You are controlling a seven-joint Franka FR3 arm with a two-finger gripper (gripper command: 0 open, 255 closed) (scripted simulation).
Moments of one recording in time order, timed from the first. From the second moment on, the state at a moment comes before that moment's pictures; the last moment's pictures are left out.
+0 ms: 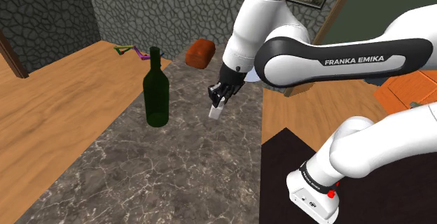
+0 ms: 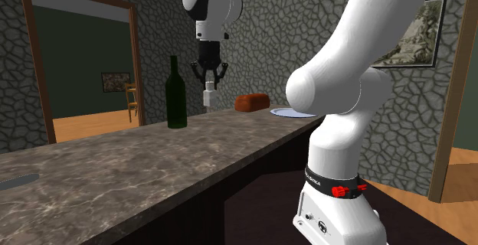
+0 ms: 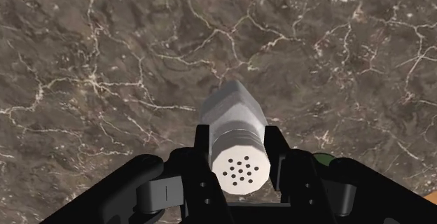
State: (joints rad) arm 0.13 -0.46 0.48 -2.39 0.14 2.09 0.53
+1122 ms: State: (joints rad) arm 0.04 -0.36 0.35 -2.23 0.07 2.02 0.37
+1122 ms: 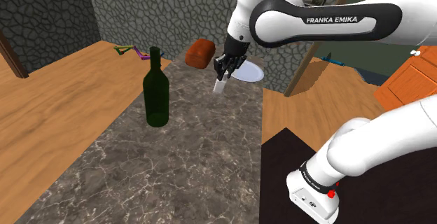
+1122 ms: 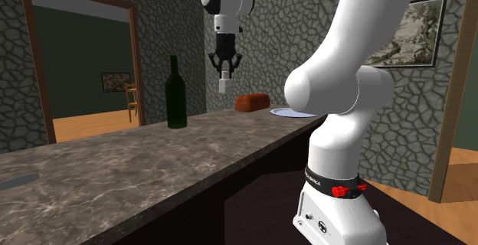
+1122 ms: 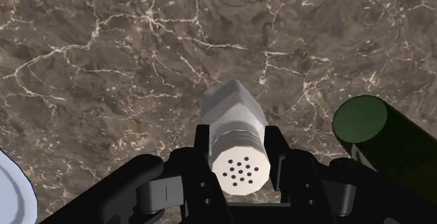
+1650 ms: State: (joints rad) arm -0.04 -0.20 0.26 -2.08 0.02 2.02 0.23
